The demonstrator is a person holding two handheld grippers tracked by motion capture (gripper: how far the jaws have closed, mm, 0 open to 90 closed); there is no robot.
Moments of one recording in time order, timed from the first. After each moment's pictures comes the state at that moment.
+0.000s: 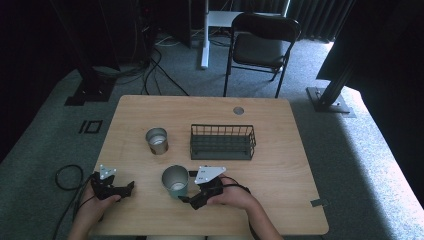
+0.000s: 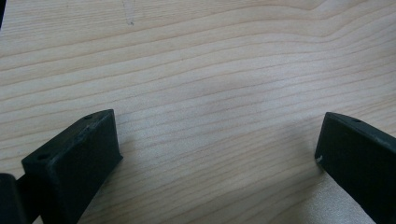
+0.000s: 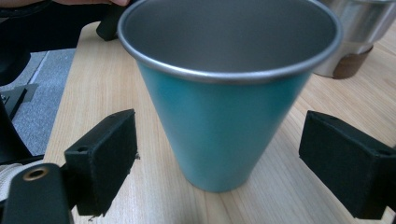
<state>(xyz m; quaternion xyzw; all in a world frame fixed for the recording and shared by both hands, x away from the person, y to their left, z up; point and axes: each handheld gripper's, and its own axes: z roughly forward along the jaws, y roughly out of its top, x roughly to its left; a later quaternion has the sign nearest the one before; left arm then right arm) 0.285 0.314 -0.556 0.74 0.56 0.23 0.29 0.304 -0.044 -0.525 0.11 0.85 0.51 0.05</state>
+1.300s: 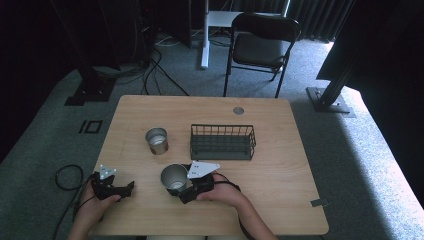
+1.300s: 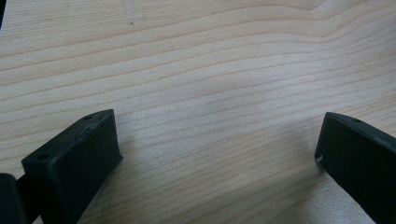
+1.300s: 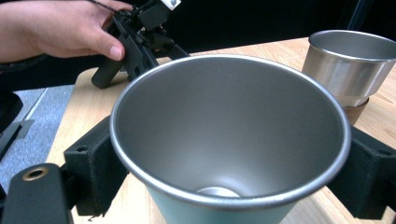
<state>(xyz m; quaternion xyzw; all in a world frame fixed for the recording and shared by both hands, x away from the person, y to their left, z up) 0.284 0.314 -0.556 0.74 0.56 0.23 0.29 0.313 -0.017 -0.520 0.12 0.81 0.57 0.07</state>
